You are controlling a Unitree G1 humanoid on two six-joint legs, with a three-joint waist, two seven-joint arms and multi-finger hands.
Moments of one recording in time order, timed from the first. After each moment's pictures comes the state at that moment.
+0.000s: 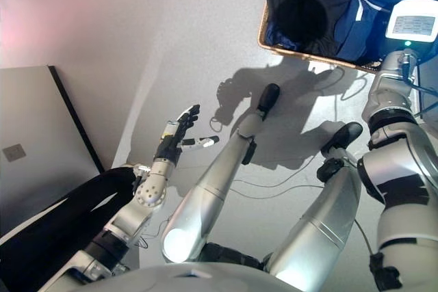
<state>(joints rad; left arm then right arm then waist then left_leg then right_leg) -0.09 0.35 -0.47 0.17 -0.09 -0.09 0.36 -1.10 -0.76 0.58 1.28 -0.70 0.27 -0.62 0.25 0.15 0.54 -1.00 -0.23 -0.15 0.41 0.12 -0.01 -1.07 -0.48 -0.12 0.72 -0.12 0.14</state>
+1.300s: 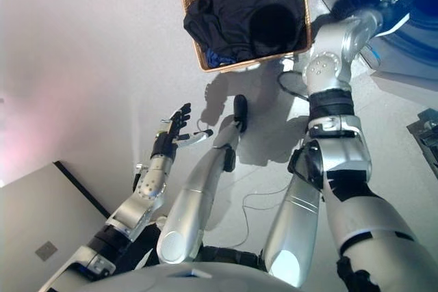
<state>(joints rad) -0.12 0.32 -0.44 0.20 -0.16 -0.02 0.41 -1.18 -0.35 -0.12 0.70 0.99 -0.51 -0.77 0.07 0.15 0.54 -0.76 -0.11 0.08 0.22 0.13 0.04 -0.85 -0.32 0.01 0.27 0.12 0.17</state>
